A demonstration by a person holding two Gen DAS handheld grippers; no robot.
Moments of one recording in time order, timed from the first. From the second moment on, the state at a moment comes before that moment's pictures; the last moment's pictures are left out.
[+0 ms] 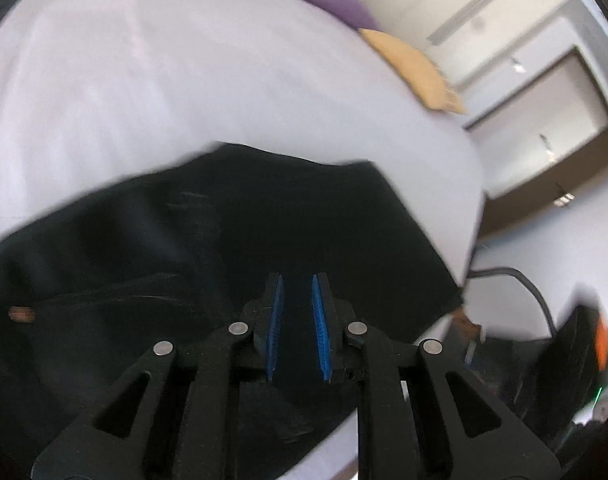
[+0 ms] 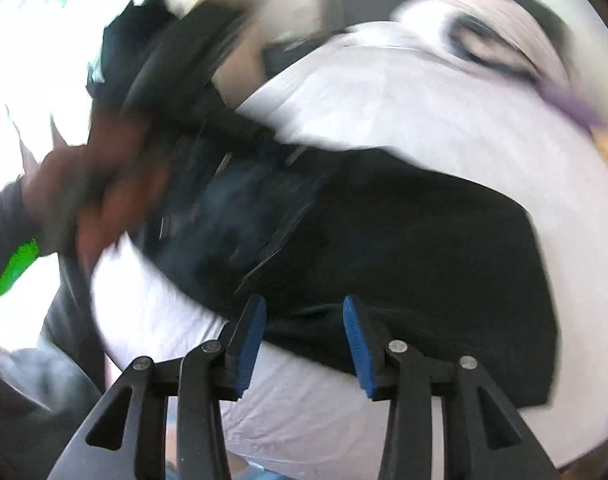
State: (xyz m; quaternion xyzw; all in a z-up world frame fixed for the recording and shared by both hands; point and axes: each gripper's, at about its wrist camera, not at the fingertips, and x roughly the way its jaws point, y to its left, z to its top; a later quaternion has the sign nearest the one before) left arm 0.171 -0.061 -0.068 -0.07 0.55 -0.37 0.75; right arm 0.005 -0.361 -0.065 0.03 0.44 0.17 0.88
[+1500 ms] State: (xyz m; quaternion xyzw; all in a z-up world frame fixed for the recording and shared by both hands) left arm 0.071 0.011 -0.087 -0.18 0.49 -0.33 0.78; right arm 0.029 -0.482 -0.113 0.48 0.34 0.33 0.74
